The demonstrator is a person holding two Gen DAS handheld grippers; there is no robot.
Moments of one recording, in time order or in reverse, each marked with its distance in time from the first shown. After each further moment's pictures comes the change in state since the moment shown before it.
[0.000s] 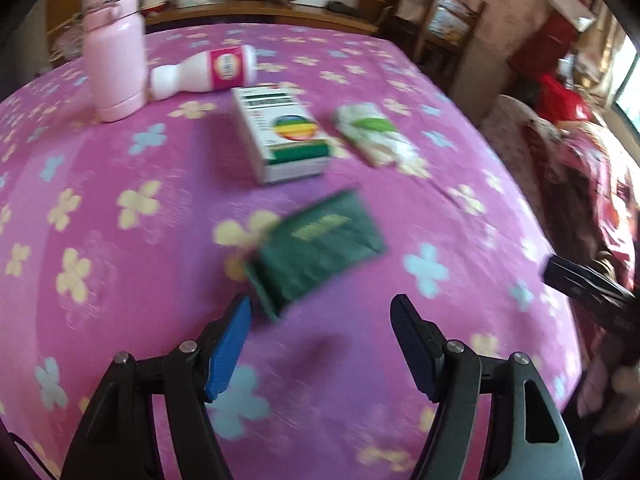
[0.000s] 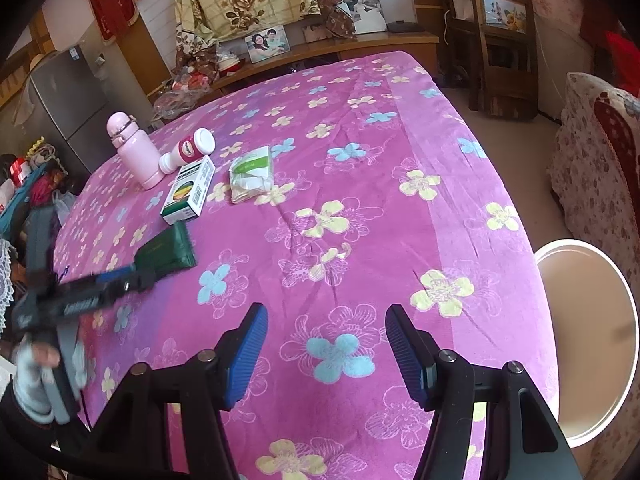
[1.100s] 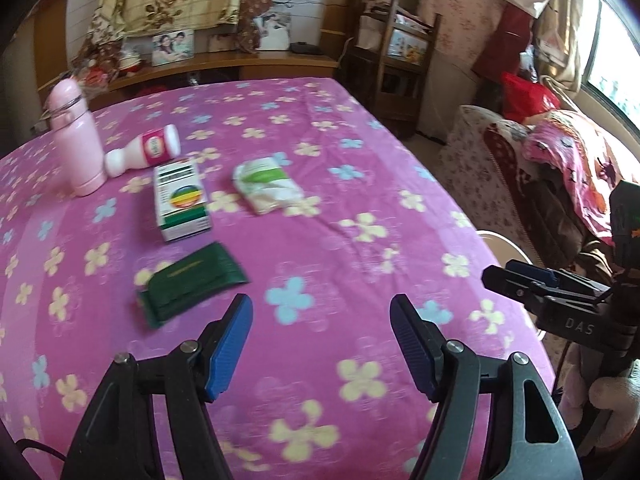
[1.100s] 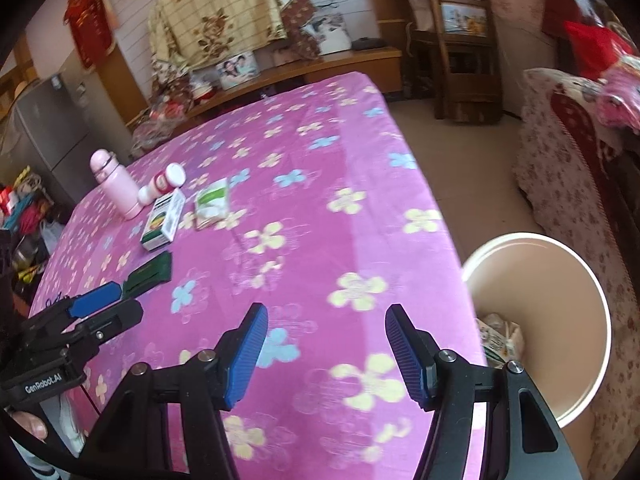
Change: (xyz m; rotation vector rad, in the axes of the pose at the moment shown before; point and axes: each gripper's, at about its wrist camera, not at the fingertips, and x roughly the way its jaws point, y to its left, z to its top) left arm -0.035 -0.102 -0.006 0.095 -0.151 0.043; right arm -0.039 -0.035 -0.005 0.052 -0.068 -0.057
